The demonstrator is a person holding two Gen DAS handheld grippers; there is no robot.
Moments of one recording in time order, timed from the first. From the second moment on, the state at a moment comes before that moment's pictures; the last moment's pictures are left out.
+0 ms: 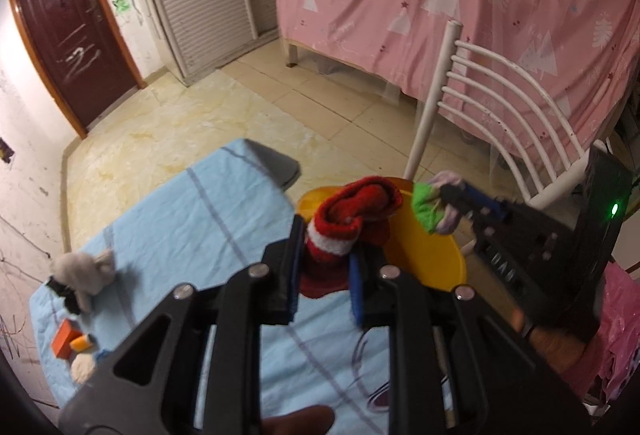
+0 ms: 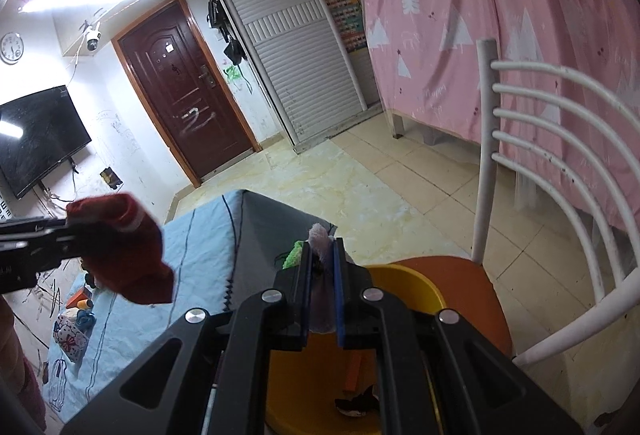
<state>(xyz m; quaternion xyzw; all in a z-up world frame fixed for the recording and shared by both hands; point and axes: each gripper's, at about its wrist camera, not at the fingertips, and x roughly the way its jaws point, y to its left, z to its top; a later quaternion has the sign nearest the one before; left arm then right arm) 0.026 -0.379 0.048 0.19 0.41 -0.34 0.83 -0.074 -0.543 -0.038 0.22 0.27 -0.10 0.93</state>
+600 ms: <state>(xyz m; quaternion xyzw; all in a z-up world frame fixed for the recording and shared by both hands) 0.027 -0.400 0.045 0.19 0.41 -0.33 0.83 -0.071 -0.549 -0.057 0.23 0.29 -0.09 0.92</state>
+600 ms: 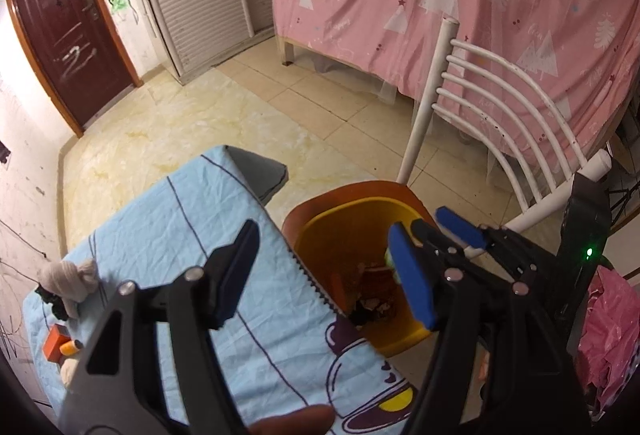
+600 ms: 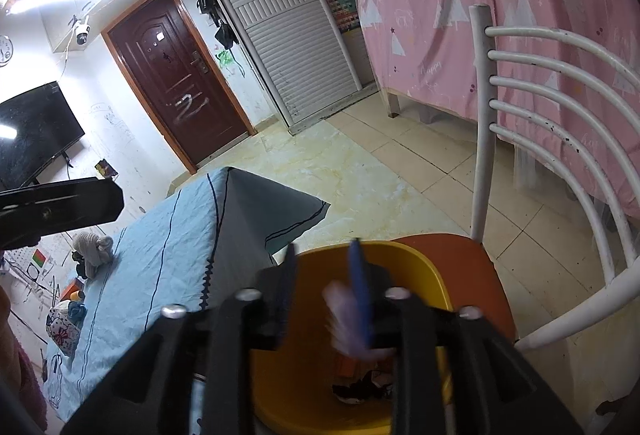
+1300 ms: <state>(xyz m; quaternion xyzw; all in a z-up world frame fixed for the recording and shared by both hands) 0.047 -0.284 0.086 0.12 0.39 -0.29 0.87 -0.040 -0.479 -0.013 0.18 0.29 -0.05 0.94</state>
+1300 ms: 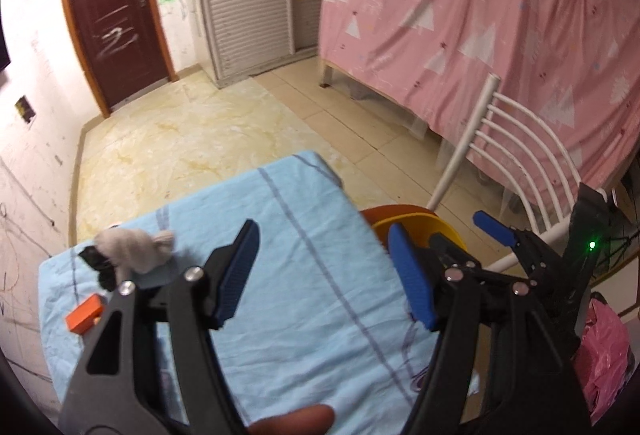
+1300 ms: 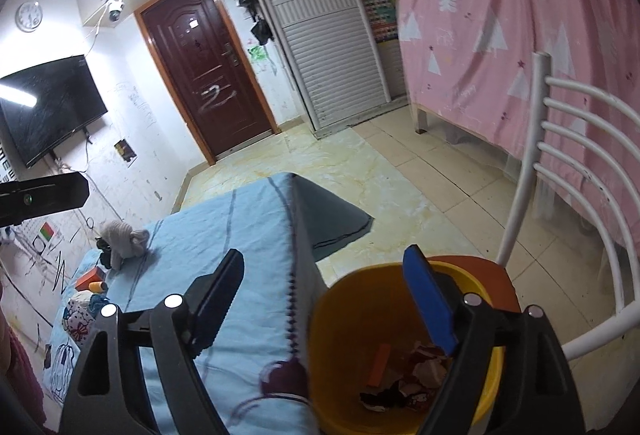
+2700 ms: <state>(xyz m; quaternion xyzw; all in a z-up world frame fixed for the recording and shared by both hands) 0.107 -0.017 0.066 0.03 0.43 -0.13 0.90 0.091 -0.255 0.020 0.04 0.35 0.10 0.93</state>
